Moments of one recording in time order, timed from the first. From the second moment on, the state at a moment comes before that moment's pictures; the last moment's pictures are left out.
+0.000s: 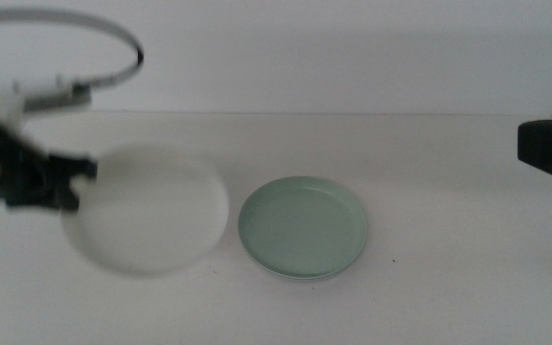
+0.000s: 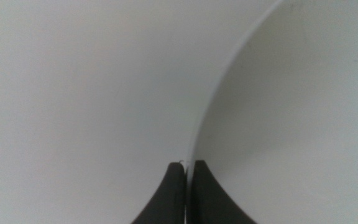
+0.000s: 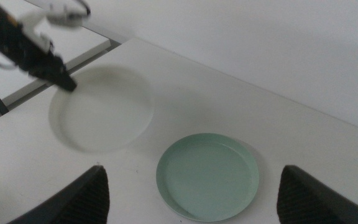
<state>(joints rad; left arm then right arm) 0.04 1.48 -1.04 -0.30 0.89 0.18 0.36 0.77 -1.00 0.48 0.79 -0.43</state>
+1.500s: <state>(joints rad) -0.29 1.94 -1.58 -0.35 0.97 0.12 0.36 0.77 -1.00 0.48 0.79 -0.43</state>
